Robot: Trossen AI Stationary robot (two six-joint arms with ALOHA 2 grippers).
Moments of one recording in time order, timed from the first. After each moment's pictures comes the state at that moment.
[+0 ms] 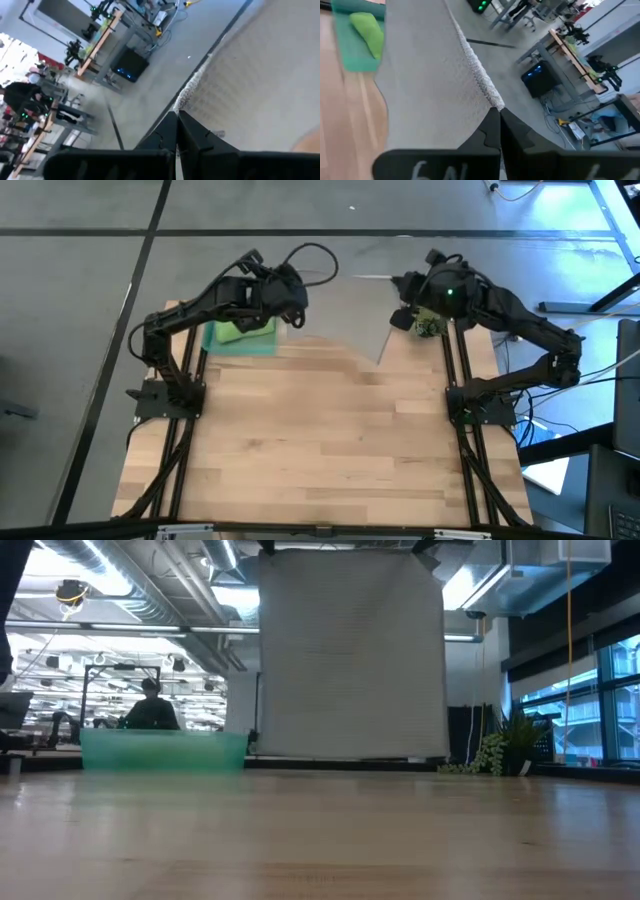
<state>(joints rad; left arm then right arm) 0.17 1.73 2.17 -1.34 -1.05 -0.04 -0.30 1.23 1.56 -0.76 0.52 -0.45</state>
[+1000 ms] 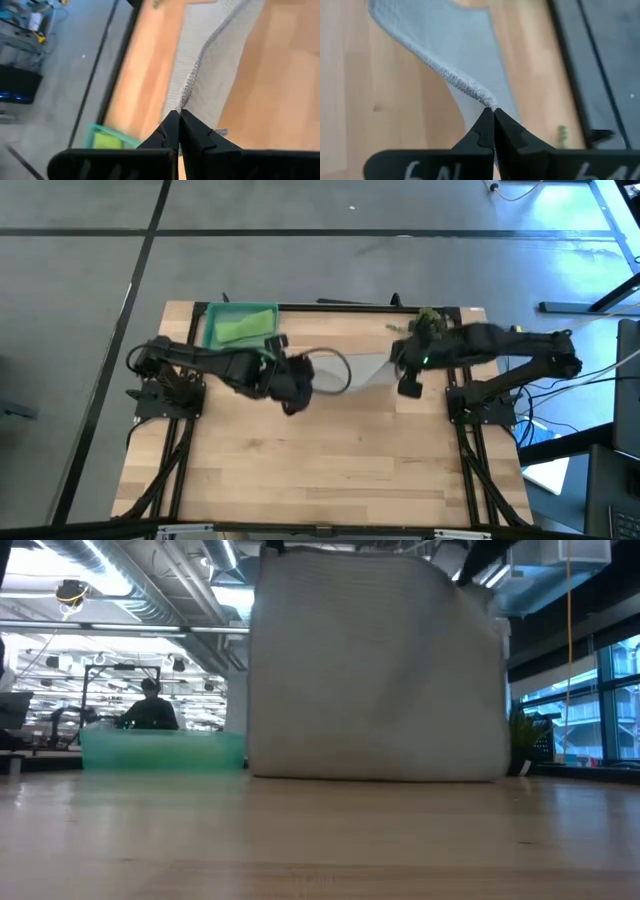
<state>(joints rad) -0.25 1.73 1.92 -1.38 -0.68 -0.34 0.07 1.23 1.39 -1.16 0.32 0.09</state>
